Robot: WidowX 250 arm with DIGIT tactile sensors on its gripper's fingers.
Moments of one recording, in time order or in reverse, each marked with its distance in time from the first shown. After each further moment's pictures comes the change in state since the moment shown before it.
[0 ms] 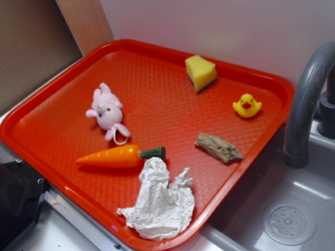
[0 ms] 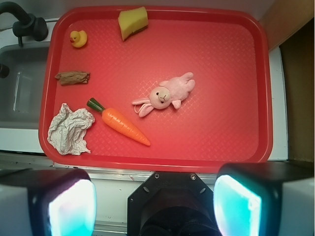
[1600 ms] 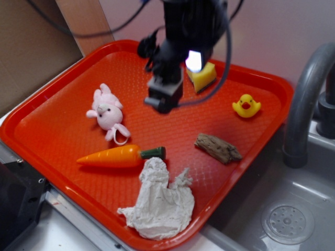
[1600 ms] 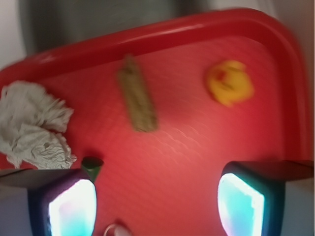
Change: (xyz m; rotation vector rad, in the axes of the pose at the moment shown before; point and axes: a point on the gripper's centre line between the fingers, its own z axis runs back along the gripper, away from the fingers) arm 0.109 -0.139 -0.168 0.060 0.227 -1.509
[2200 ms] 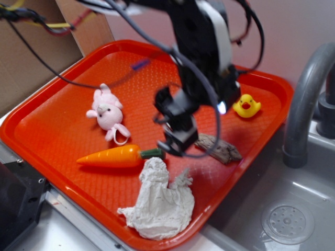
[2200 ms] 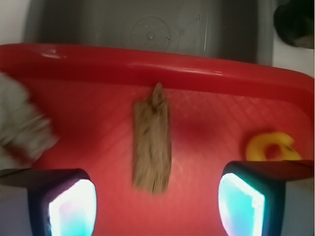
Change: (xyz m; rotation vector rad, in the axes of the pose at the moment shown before) arm 0.025 0.005 -0.041 0.069 -0.101 -0.082
